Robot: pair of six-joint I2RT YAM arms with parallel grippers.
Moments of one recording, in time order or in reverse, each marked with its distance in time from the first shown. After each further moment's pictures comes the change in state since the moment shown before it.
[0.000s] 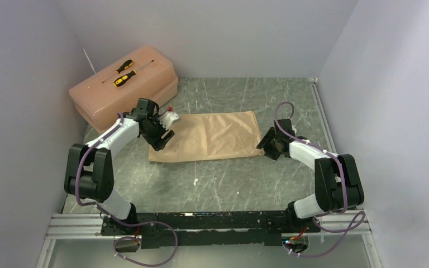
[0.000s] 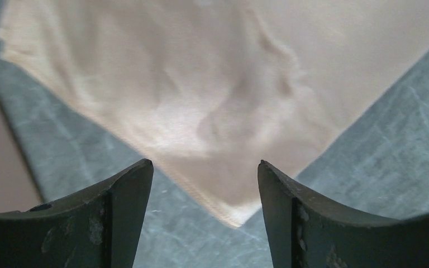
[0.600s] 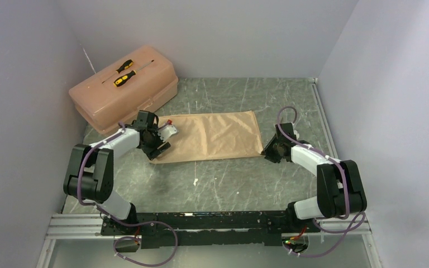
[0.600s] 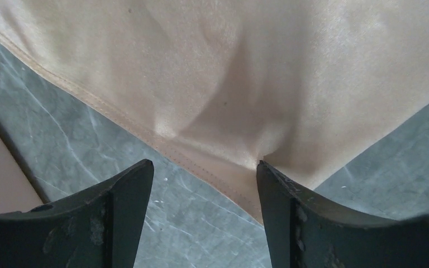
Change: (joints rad) left arm 0.020 -0.014 -0.162 0.140 -0.138 0.130; right arm 0.000 -0.060 -0.051 -0.035 0.029 0.024
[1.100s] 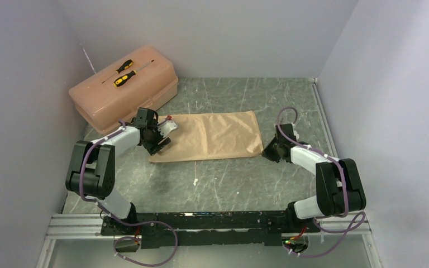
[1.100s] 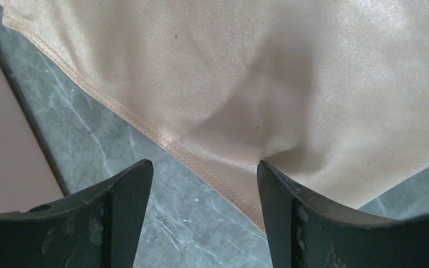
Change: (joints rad) left arm 0.010 0.039 0.005 0.117 -0.014 0.003; right arm -0.006 0.019 -0.022 0.072 -0.012 0.028
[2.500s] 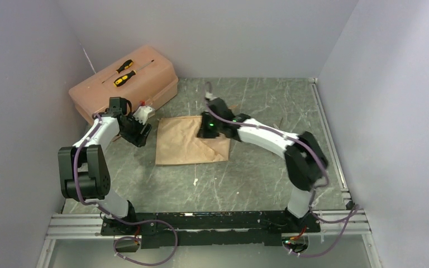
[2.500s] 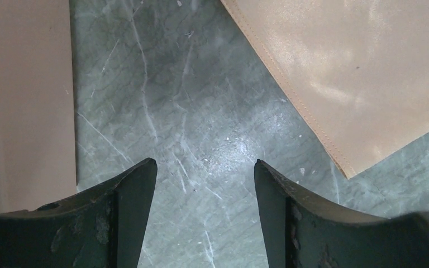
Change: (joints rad) left arm 0.261 -0.027 0.172 -0.271 0.199 -0.124; right arm 0.561 0.292 0.635 -0.083 -0.070 -0.214
